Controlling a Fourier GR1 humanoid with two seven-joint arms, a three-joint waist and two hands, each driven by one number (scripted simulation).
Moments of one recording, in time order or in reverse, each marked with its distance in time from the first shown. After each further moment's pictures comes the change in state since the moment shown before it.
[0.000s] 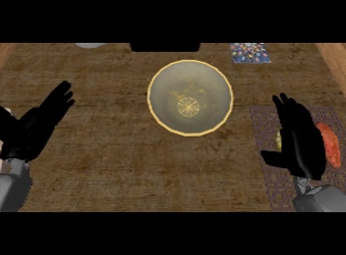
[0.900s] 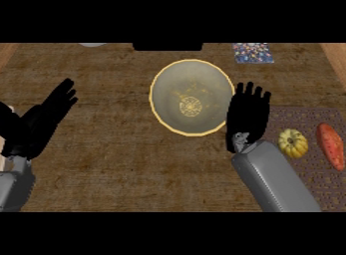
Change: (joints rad) left arm -0.017 -0.025 0.015 -0.009 -0.012 -0.019 0.026; right arm -0.370 0.301 0.010 0.172 0.155 0.747 0.495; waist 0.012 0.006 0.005
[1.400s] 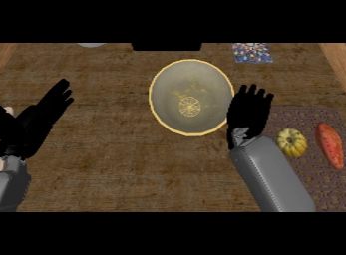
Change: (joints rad) left arm 0.003 0.005 0.035 0.019 0.001 -0.038 -0.006; right arm -0.018 0.048 -0.082 0.055 0.057 0.101 0.002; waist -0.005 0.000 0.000
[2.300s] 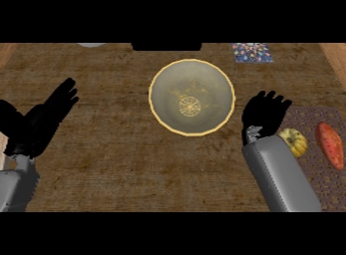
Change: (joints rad) left arm -0.011 -0.061 0.014 -0.016 -0.068 -0.001 0.020; right arm 0.027 -0.004 -0.131 0.090 0.128 0.020 -0.036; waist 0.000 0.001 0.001
